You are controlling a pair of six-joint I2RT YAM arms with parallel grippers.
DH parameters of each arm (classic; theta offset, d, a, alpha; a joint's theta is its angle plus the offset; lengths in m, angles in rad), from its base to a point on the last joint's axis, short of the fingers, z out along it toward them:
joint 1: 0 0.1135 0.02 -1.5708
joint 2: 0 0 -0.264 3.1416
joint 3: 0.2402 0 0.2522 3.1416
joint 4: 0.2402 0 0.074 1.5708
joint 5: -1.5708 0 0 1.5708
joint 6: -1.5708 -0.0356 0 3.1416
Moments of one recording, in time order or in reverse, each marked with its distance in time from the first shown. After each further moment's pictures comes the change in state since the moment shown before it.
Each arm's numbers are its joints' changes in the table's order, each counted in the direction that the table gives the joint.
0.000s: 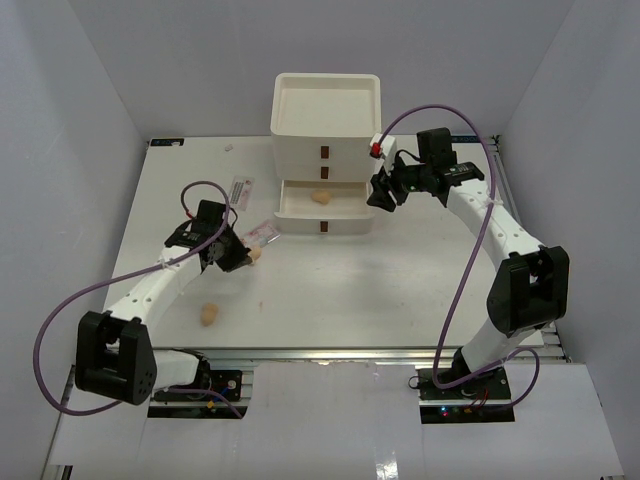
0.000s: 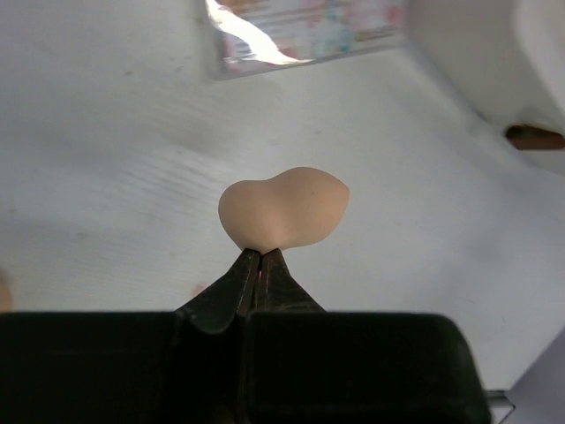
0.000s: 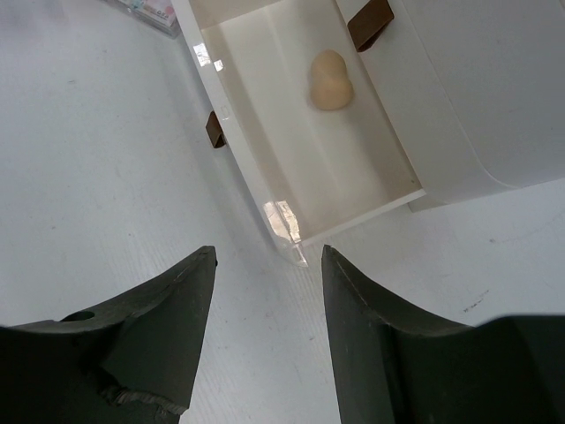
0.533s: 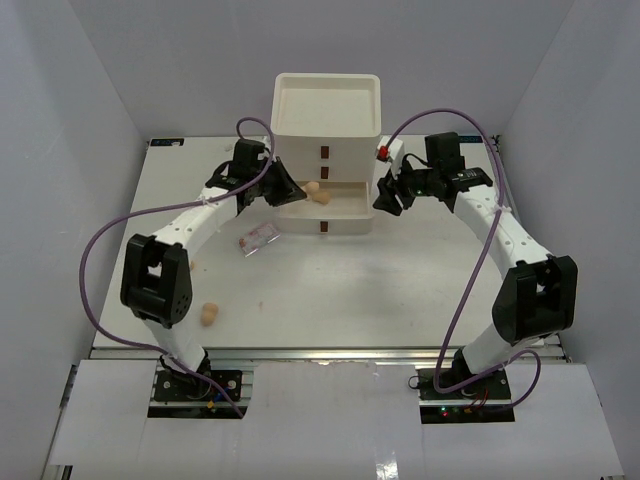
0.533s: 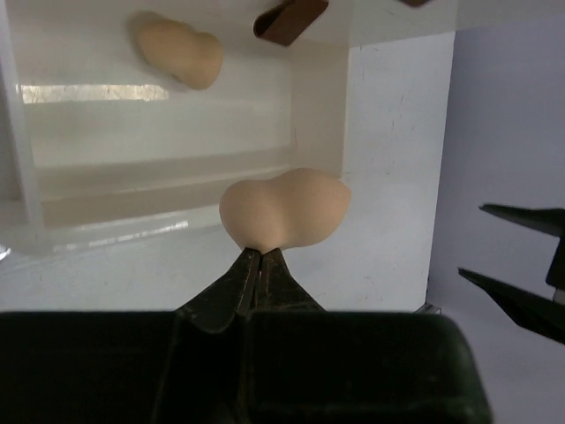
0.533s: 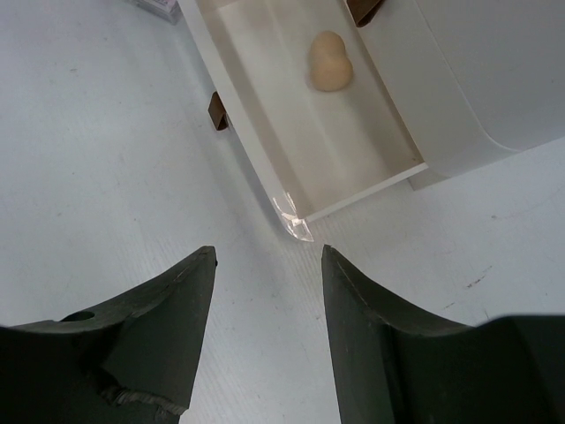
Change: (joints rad) left arm -0.089 0.458 0.498 -0.290 -0.322 -0.099; right arm -0.025 -0.054 -0.055 0.003 0.001 -0.001
